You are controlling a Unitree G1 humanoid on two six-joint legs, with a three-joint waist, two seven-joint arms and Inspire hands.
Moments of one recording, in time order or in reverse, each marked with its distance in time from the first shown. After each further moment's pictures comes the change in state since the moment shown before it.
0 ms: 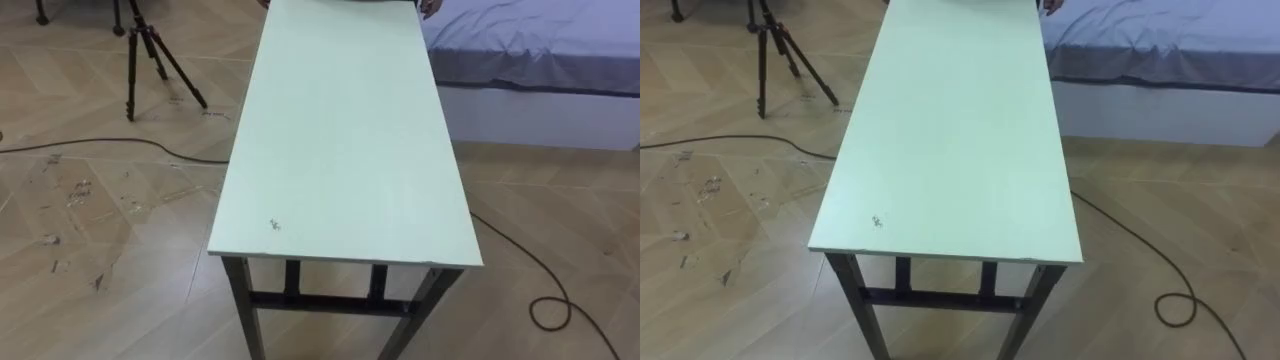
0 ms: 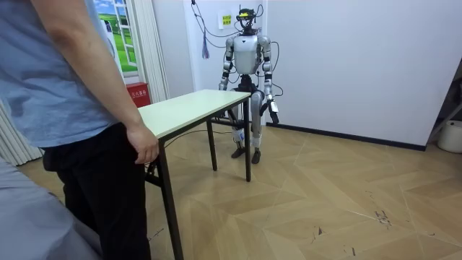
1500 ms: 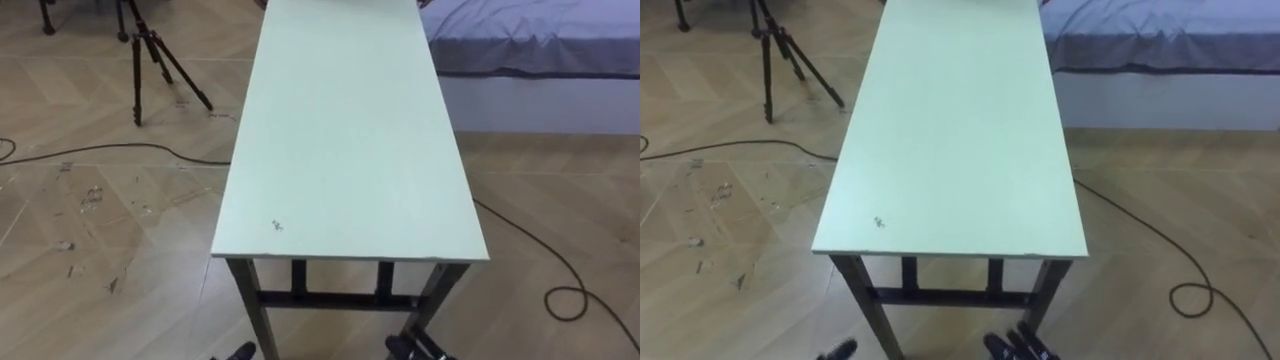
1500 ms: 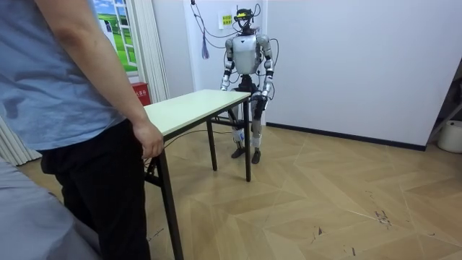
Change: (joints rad) left arm 0.173 0.060 -0.253 -0.513 -1.496 0.076 -0.533; right arm 0.243 -0.033 -0.021 -0.737 0.586 0.101 0.248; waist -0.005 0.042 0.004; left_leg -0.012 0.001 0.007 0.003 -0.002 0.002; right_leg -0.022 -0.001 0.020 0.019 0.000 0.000
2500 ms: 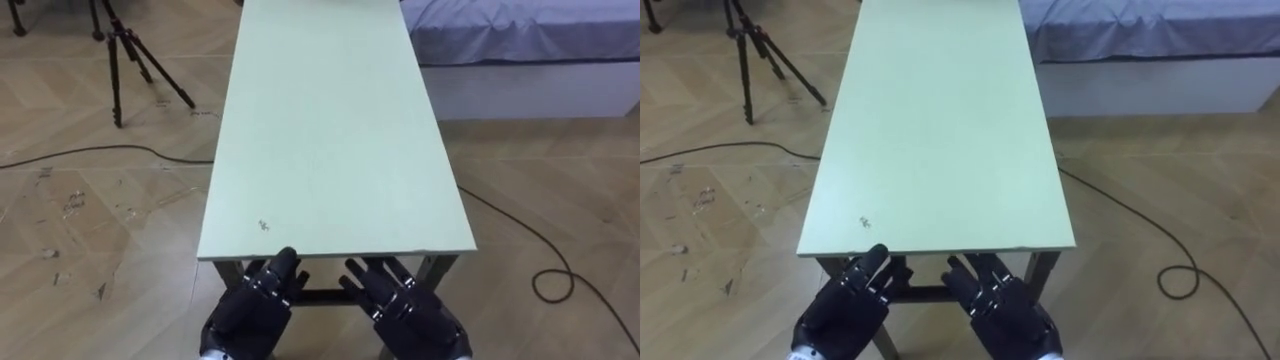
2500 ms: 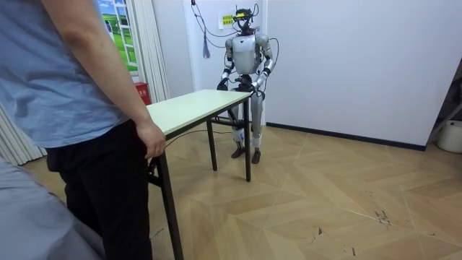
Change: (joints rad) left arm -0.046 0.027 -0.097 -0.350 -0.145 0.010 -0.052; right arm -0.074 -0.030 0.091 -0.189 0.110 0.007 0.078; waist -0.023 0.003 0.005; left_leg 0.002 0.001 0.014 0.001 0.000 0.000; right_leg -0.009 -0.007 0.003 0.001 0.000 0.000
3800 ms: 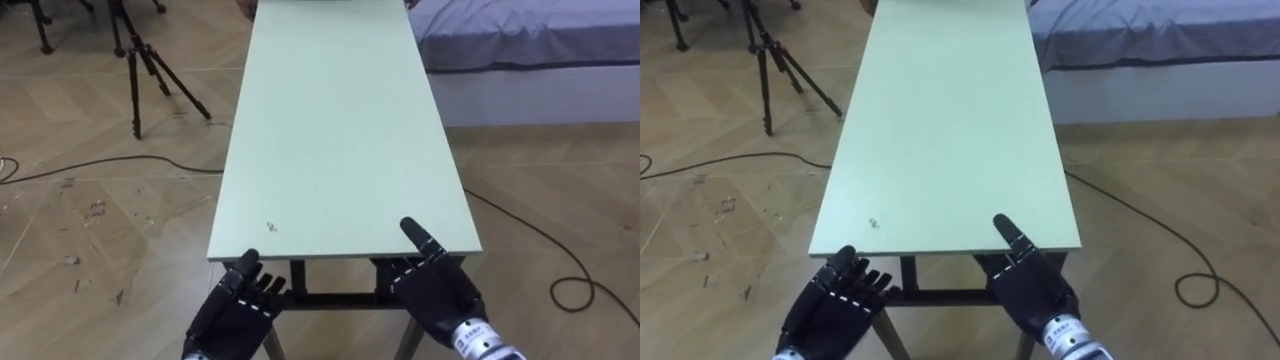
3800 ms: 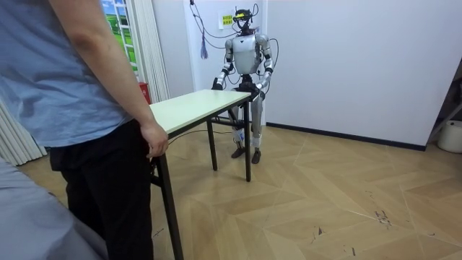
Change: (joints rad) left arm -0.086 -0.013 0.221 0.205 -0.145 0.313 0.047; right arm -0.112 0.016 -0.184 0.024 0.284 0.191 -0.269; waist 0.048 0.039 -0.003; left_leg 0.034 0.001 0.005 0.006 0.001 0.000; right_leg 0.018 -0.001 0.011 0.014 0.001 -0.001
